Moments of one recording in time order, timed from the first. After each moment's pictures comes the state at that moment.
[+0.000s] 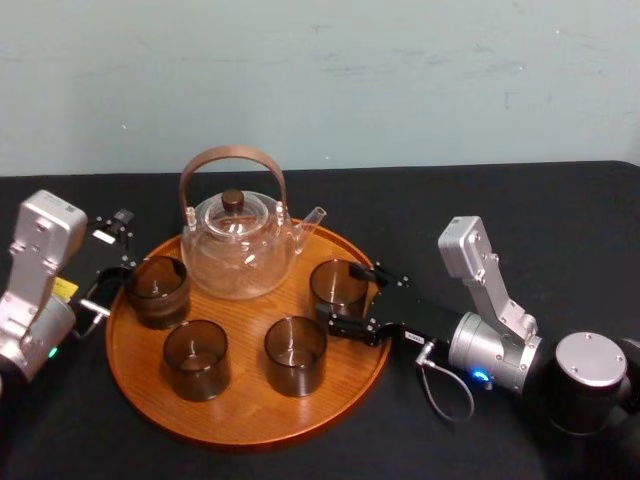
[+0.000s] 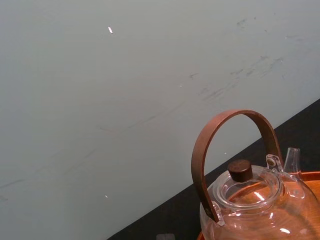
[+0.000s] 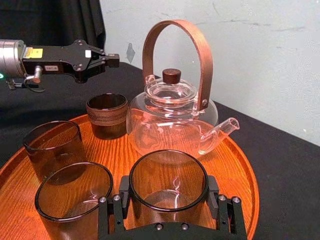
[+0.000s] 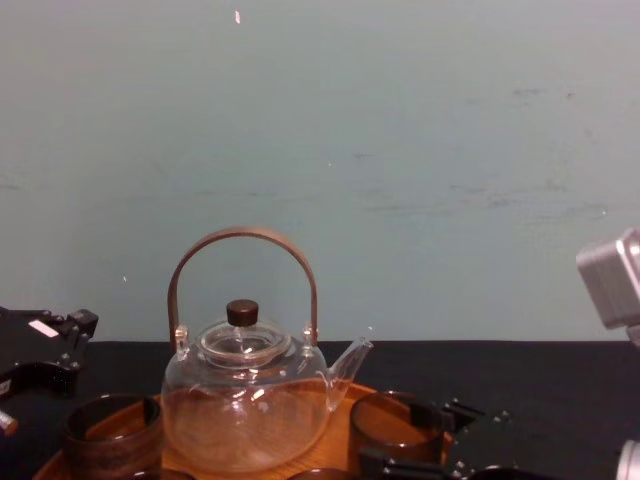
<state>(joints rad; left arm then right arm) -0.20 0.60 0.45 -1.41 -0.25 -0.12 0.03 0.33 0.34 -0.50 -1.16 0.35 -0.14 0.62</state>
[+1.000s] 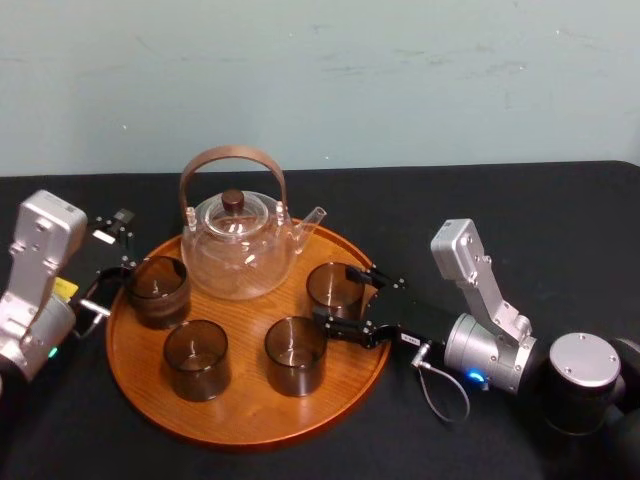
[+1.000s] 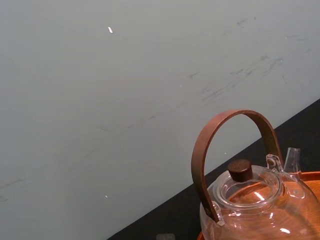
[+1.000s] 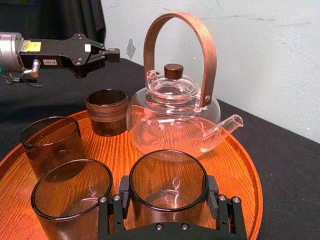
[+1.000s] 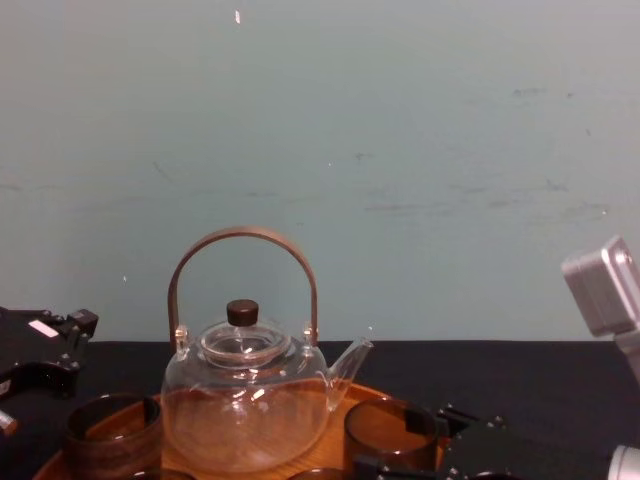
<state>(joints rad) -0.20 0.60 0.45 -1.41 -0.25 -0.12 0.03 0.34 0.33 -0.52 -1.13 0.33 -0.15 0.61</state>
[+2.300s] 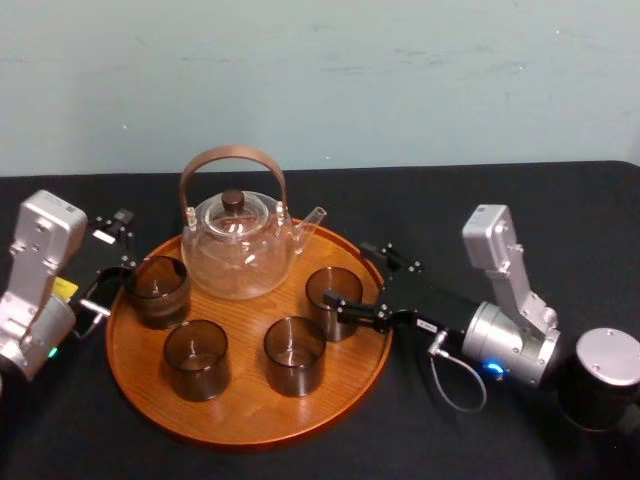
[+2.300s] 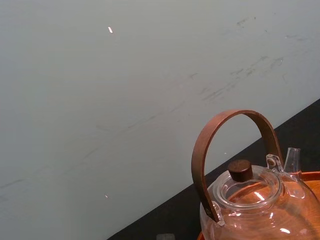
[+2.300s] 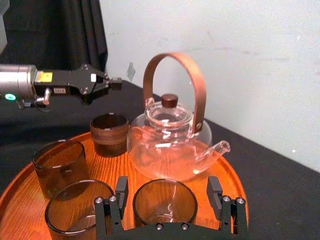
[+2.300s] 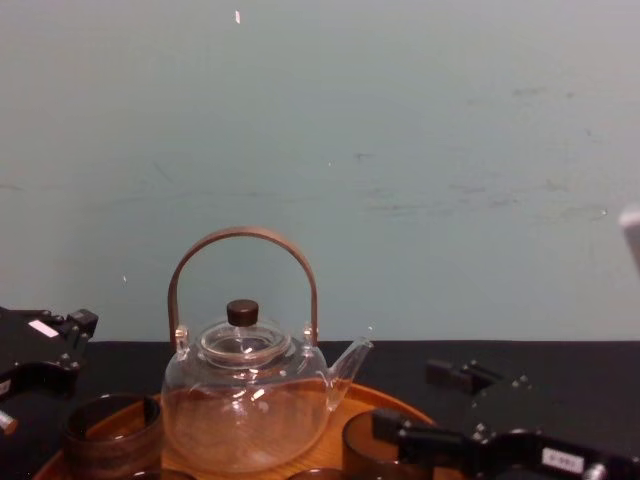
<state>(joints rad) -0.20 0.60 0.45 -1.41 -0.25 -0.12 0.03 0.30 0.36 -0.48 -1.22 0.38 -0.17 0.63</state>
